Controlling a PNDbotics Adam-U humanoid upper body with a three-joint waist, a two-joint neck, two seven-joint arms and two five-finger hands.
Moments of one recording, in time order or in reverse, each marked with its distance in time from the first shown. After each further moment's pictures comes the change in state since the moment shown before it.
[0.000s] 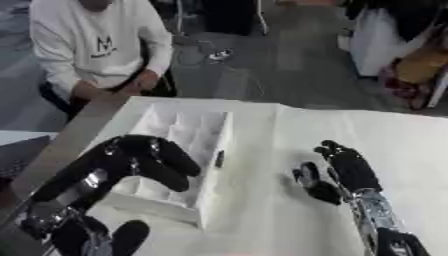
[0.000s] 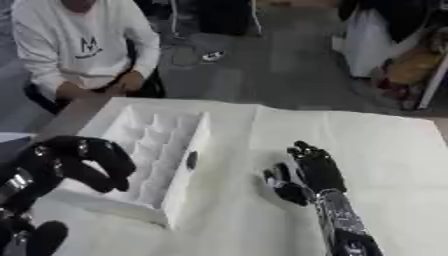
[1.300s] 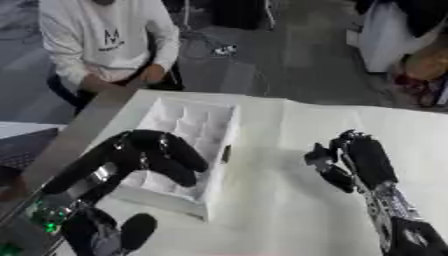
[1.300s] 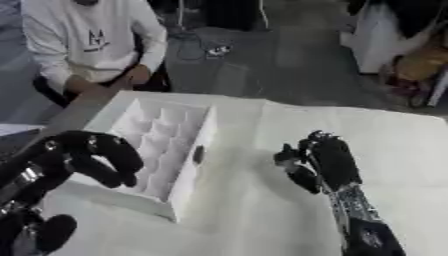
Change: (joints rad) left arm 0.009 -0.001 0.000 0.000 0.009 -0.004 -0.009; right arm -0.059 -0.072 0.022 0.077 -0.144 -0.317 -0.498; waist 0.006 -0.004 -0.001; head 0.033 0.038
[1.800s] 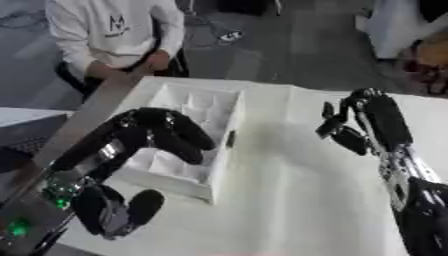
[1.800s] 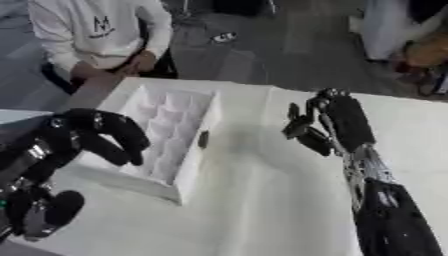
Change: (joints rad) left arm 0.000 0.000 -0.004 0.000 -0.002 -0.007 0.002; right arm -0.067 -0.052 0.086 -0.007 -0.138 -0.154 -0.014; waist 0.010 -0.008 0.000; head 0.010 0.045
